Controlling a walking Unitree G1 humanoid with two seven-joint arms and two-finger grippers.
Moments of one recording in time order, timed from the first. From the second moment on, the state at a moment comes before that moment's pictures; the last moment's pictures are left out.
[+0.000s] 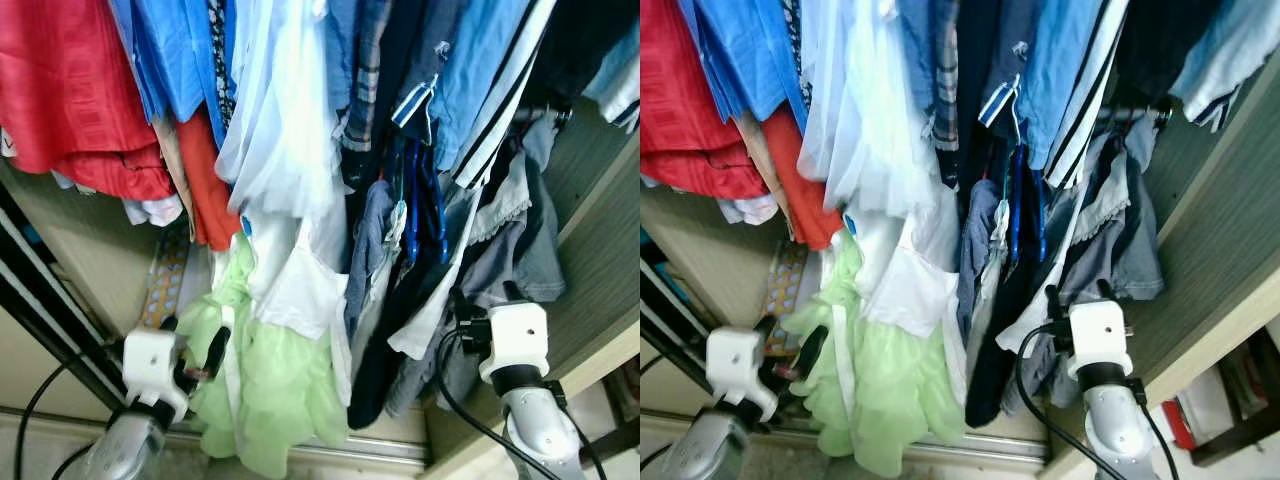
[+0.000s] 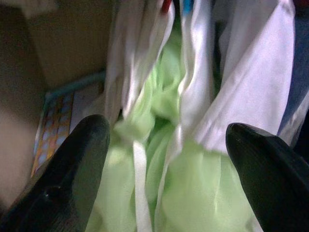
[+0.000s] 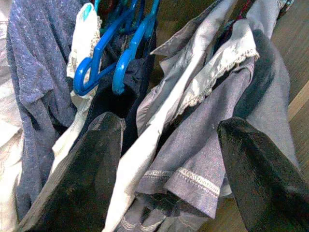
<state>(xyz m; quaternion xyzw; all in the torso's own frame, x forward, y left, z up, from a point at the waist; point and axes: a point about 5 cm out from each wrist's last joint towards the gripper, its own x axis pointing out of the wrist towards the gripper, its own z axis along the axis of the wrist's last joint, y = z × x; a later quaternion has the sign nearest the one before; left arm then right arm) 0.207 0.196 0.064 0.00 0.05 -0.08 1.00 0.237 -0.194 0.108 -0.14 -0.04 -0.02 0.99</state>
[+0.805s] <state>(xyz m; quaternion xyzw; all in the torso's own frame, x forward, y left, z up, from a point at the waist) 0.220 0.184 0.084 -0.03 0.06 -0.08 0.99 0.245 -0.185 0.115 -0.15 -0.04 -0.01 0.99</state>
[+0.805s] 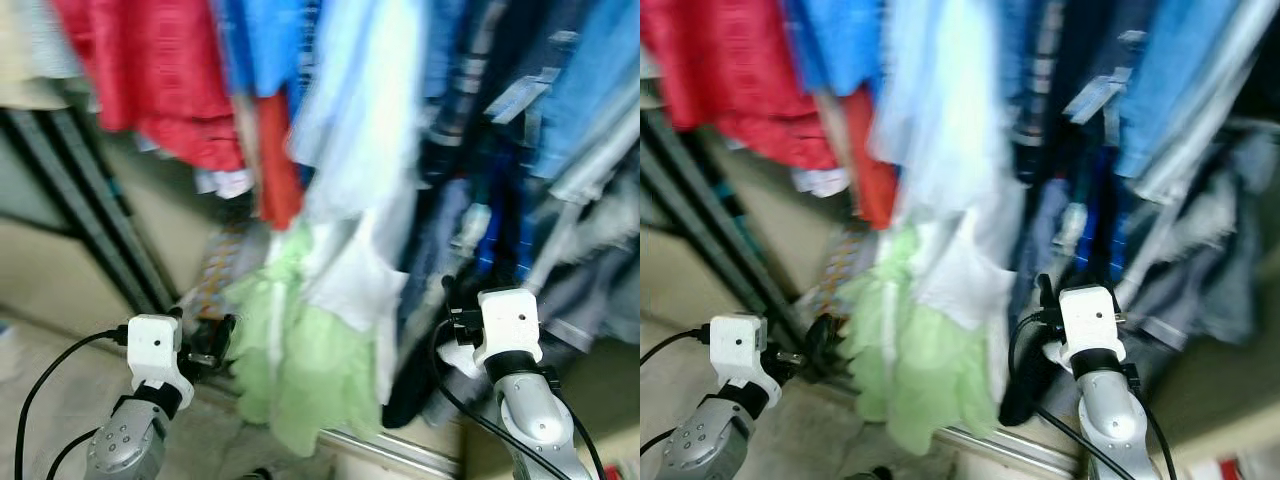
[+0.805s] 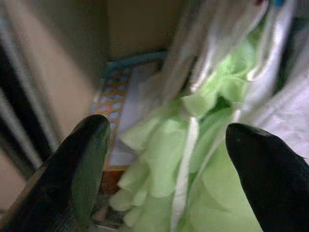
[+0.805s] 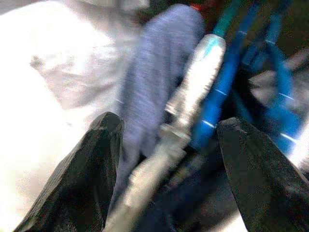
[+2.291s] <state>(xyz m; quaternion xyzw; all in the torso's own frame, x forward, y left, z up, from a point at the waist) 0.261 0.192 0.068 0.03 0.06 -0.03 1.00 0.269 -0.183 0.119 -0.16 -0.07 0.01 0.98</state>
